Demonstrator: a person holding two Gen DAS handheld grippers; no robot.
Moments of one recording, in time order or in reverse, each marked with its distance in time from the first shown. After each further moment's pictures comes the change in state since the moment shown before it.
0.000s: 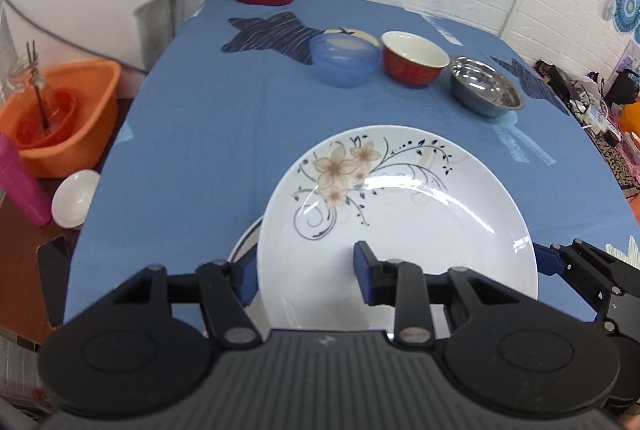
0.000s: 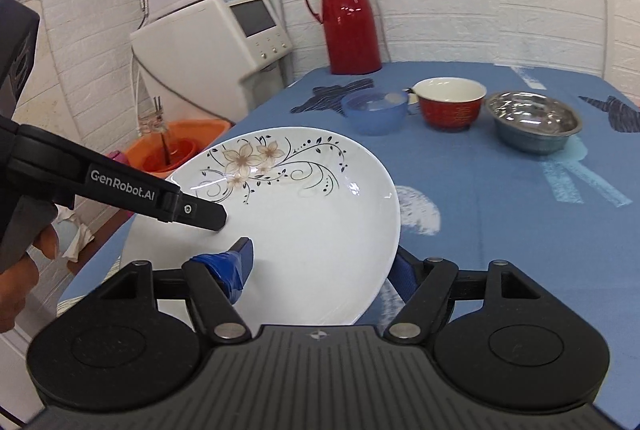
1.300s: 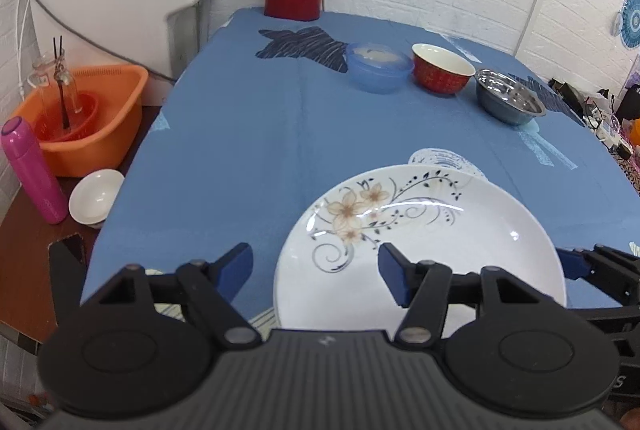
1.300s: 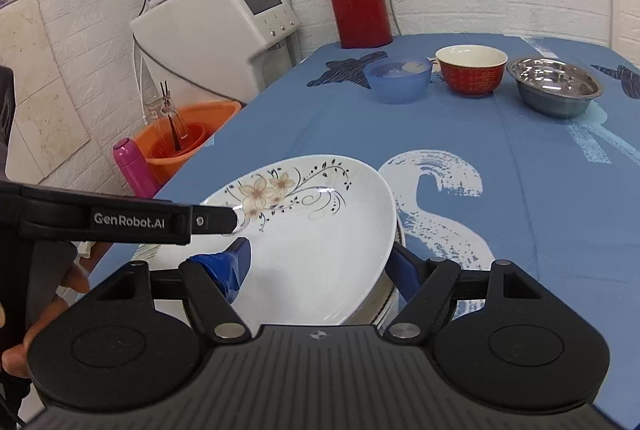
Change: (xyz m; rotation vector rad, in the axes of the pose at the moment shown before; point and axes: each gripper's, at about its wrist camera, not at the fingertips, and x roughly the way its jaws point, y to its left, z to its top) left arm 0.007 0.029 -0.029 0.001 -0.104 0.026; right arm 0.006 0.028 -0.011 0.051 0.035 -0.011
